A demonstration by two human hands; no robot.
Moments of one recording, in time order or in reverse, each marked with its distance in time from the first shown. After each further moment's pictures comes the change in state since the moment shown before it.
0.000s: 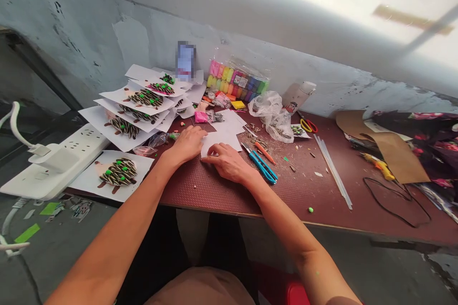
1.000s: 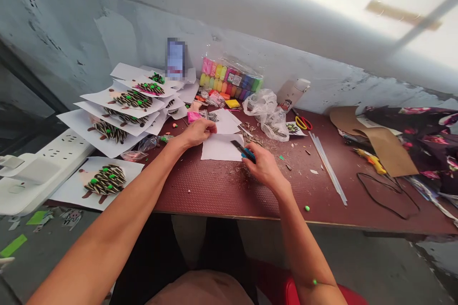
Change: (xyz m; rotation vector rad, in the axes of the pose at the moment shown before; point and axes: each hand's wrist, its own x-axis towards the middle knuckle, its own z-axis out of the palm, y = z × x) left_hand 0.066 0.001 0.010 -0.396 -0.041 0.161; right_hand -0.069 0.011 -0.049 0.036 0.088 0.739
